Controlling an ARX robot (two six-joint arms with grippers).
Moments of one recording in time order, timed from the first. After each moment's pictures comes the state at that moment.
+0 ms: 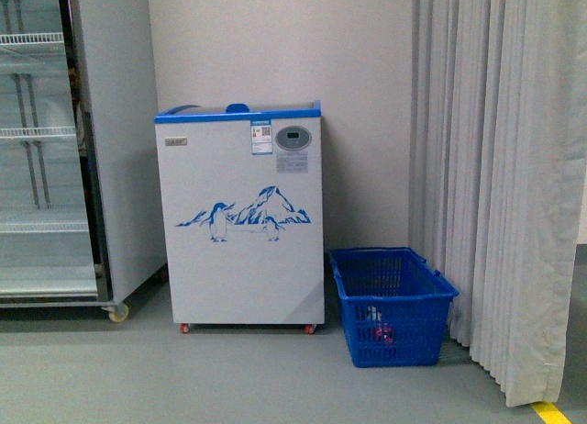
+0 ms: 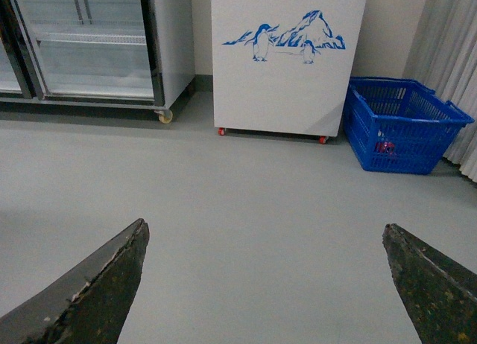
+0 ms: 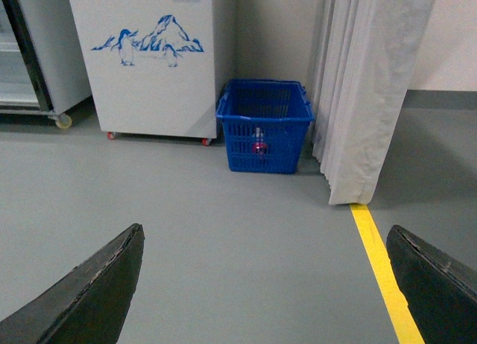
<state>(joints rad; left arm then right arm) 0.00 0.05 0.05 -0.01 0.00 0.00 0.00 0.00 0.02 0.00 0.00 -0.01</state>
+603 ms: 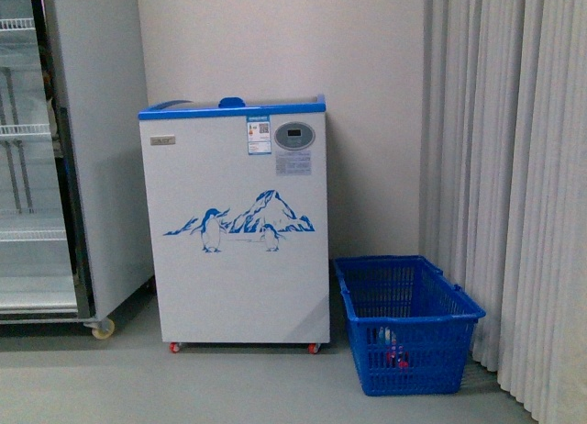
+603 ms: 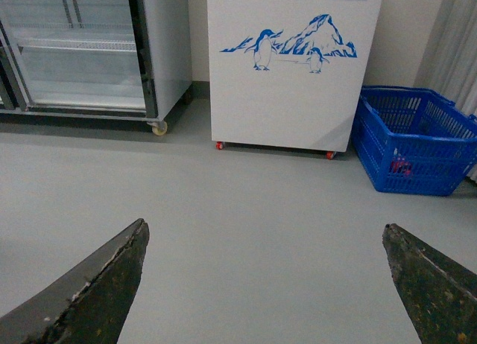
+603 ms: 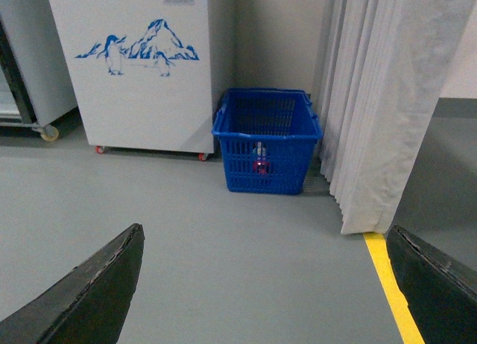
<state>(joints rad) 0.00 0.05 0.05 -0.01 0.00 0.00 0.00 0.00 0.02 0.00 0.00 -0.01</state>
